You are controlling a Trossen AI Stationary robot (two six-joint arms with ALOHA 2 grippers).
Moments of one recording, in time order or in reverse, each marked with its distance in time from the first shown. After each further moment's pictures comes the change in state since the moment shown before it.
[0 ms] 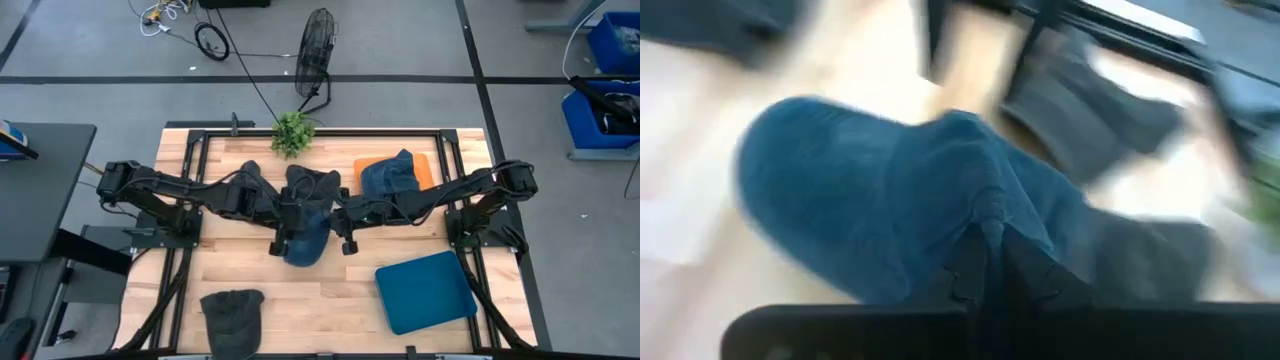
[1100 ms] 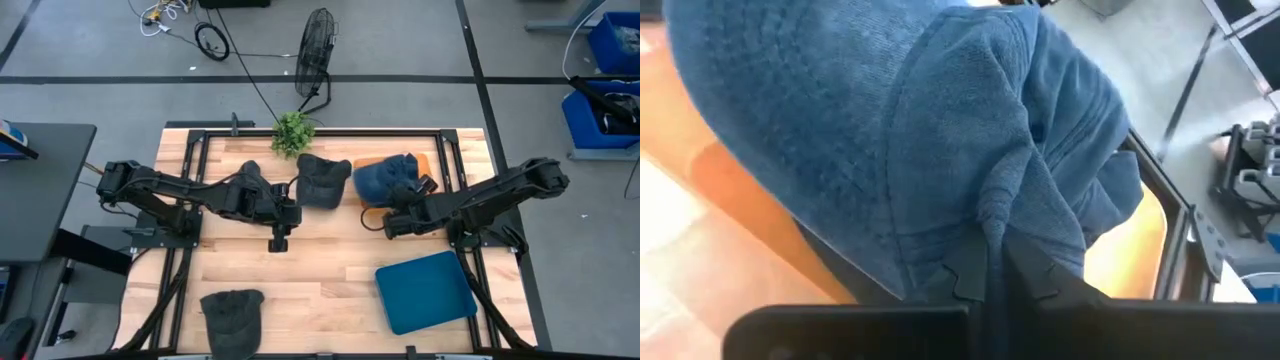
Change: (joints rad) left arm 0.000 -0.001 0.000 -0.119 -0.094 -0.129; right arm 0.085 -0.262 -0.235 -0.956 0.661 1.072
